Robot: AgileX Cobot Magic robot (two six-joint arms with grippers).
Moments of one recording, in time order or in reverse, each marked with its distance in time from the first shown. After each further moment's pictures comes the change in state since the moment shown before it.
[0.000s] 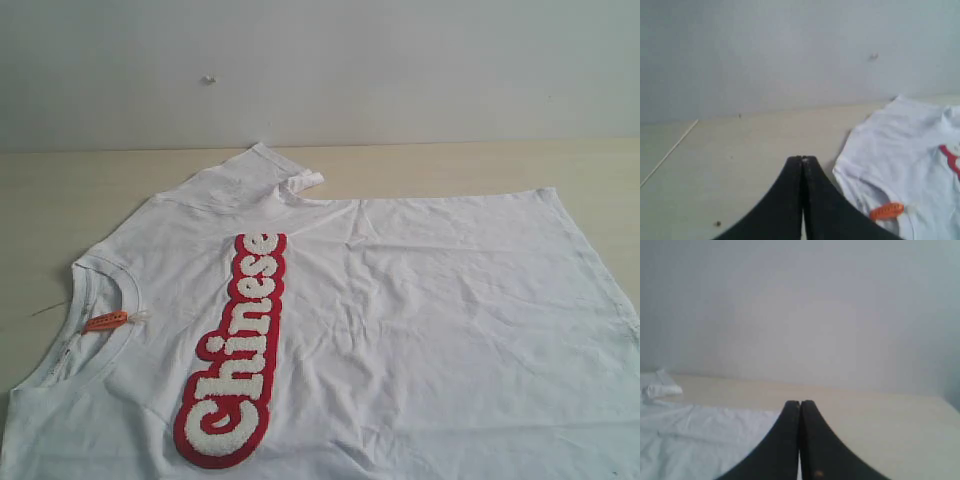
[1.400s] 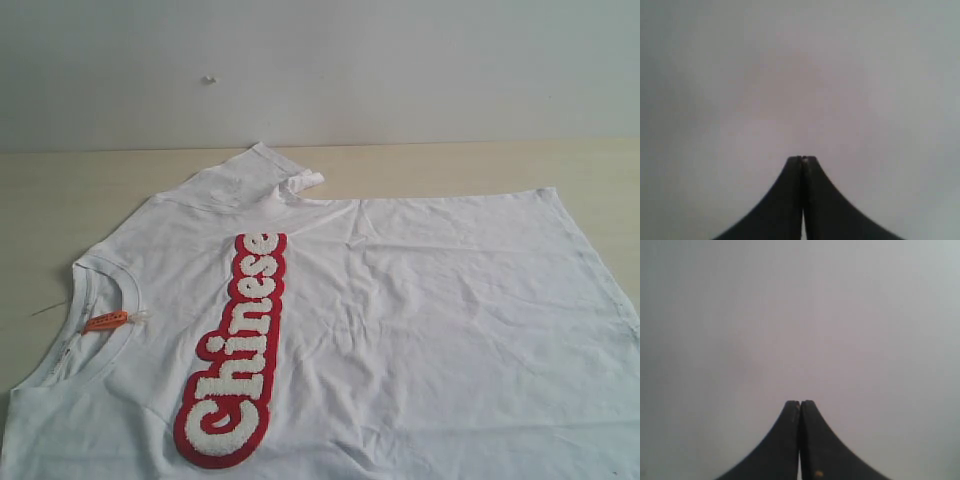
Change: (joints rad) left arm -0.005 0.789 -0.926 0.344 -0.102 -0.681; right arm 0.000 0.648 -0.971 -0.002 0.199 0.140
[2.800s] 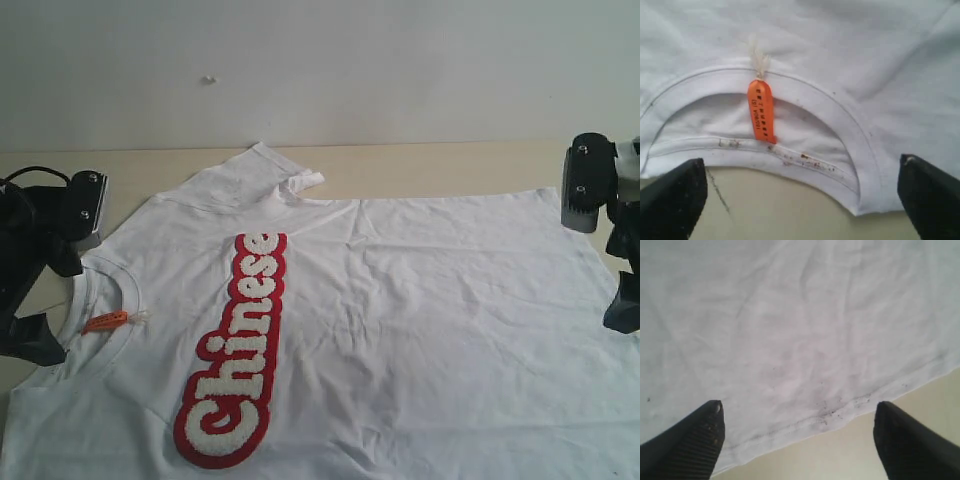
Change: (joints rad) left arm -0.141 0.946 -0.117 -0.709 0.792 2.172; right arm 0.000 0.898 -0.001 0.162 0.628 -1.325
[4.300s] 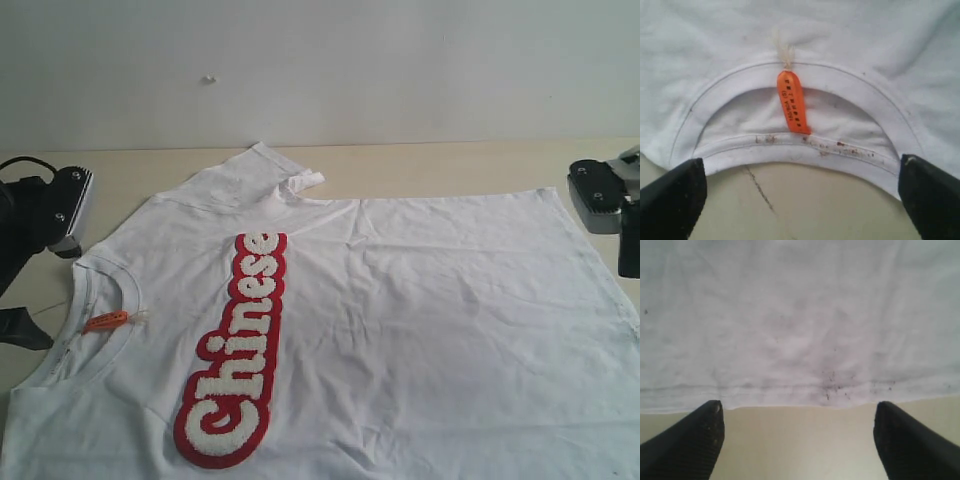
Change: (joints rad) left arm 0.063 -0.002 0.004 -0.073 -0.065 0.271; right arm -0.114 0.317 -0.295 -0.056 0.316 -0.264
